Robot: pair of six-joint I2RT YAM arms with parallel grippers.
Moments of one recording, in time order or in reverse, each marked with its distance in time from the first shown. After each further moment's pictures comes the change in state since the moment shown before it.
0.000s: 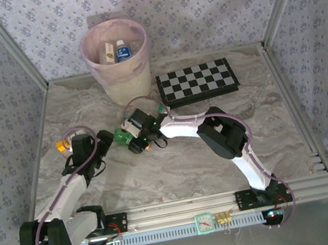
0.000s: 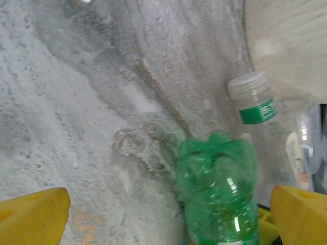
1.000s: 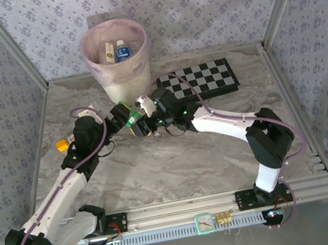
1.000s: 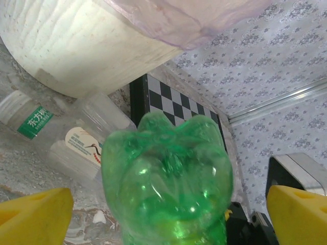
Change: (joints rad) left arm -0.270 -0.027 0.258 0.109 0.047 0.108; right arm -0.101 -0.440 -0.270 0.230 -0.238 0.252
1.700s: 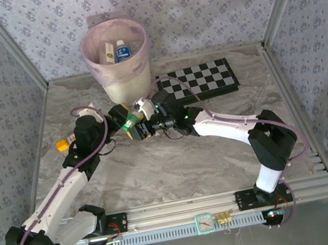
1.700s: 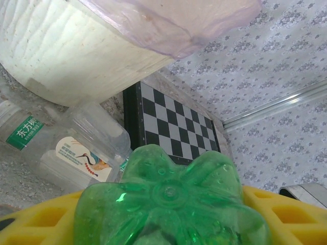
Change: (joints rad) left arm -0.007 0.018 -0.001 0.055 -0.015 -0.010; right arm 0.029 -0.026 -0.048 0.109 -0.049 0.054
